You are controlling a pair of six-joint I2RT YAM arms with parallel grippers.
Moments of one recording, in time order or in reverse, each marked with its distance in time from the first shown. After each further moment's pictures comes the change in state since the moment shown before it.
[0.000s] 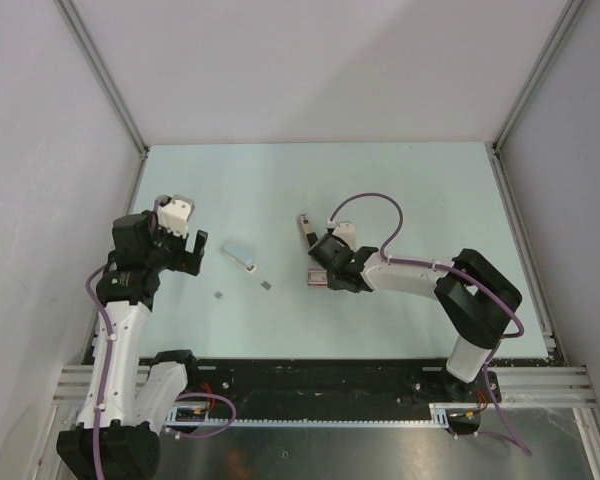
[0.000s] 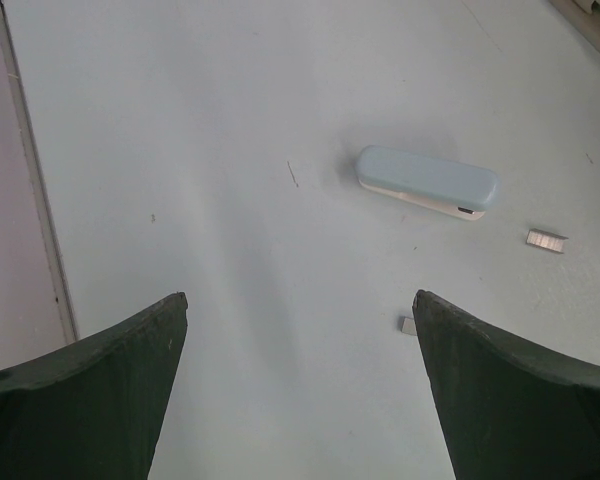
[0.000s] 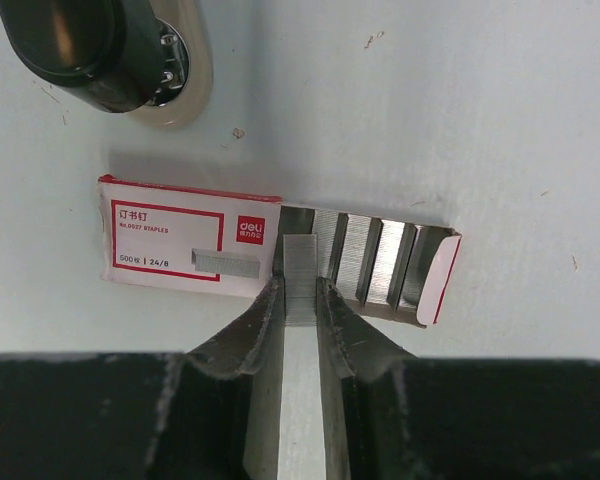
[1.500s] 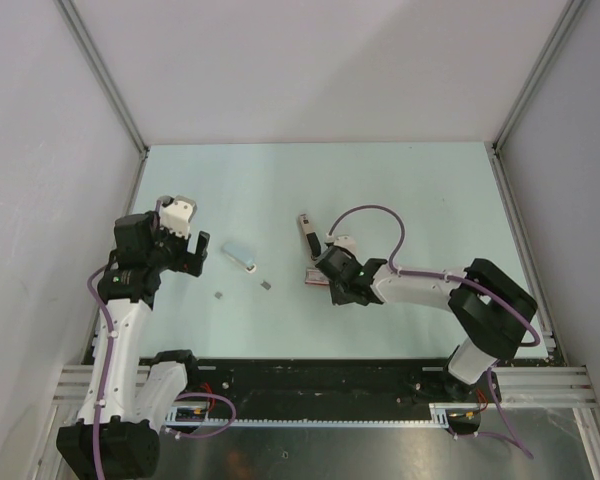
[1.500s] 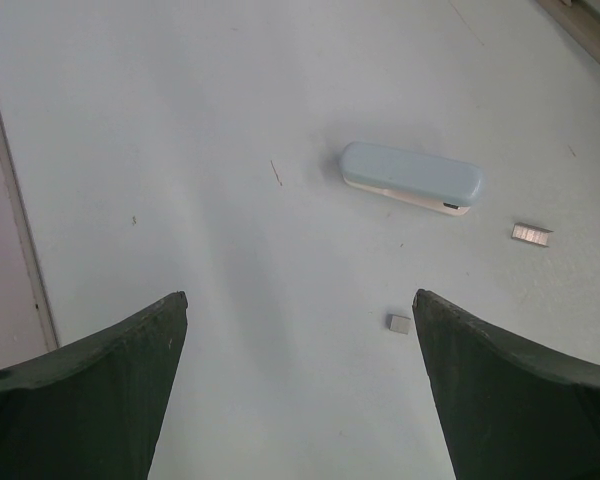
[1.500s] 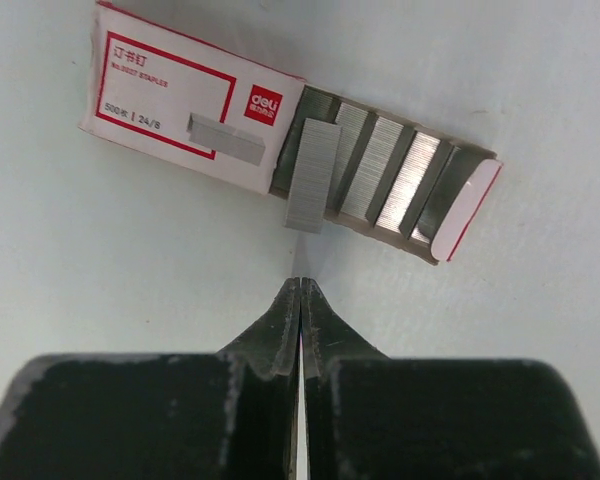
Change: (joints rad) left arm 0.000 0.014 -0.008 0.000 0.036 -0.002; right arm 0.040 -0.094 -0.124 0.031 -0.115 -0.056
